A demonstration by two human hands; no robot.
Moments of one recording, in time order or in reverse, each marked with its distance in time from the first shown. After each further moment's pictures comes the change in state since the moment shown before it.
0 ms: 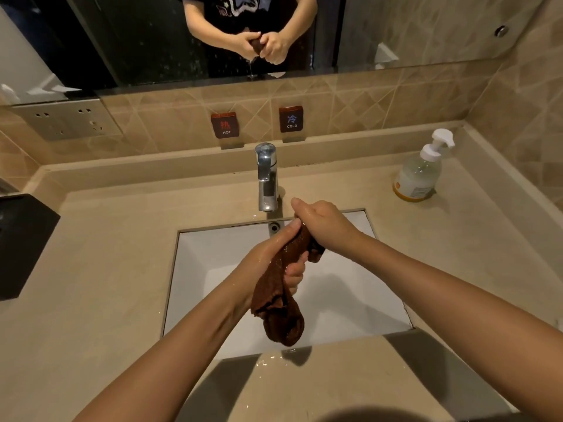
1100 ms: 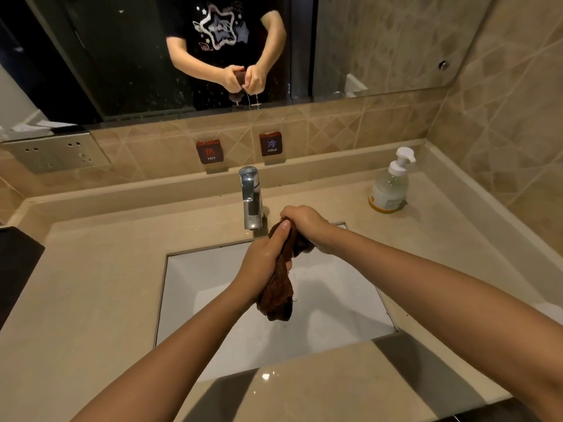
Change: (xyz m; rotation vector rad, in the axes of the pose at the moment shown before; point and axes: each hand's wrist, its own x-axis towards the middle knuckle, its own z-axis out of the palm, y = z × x) left_hand 0.020 0.002 0.013 0.480 0.362 0.450; right_hand 0.007 -0.020 -0.013 0.151 -0.040 0.294
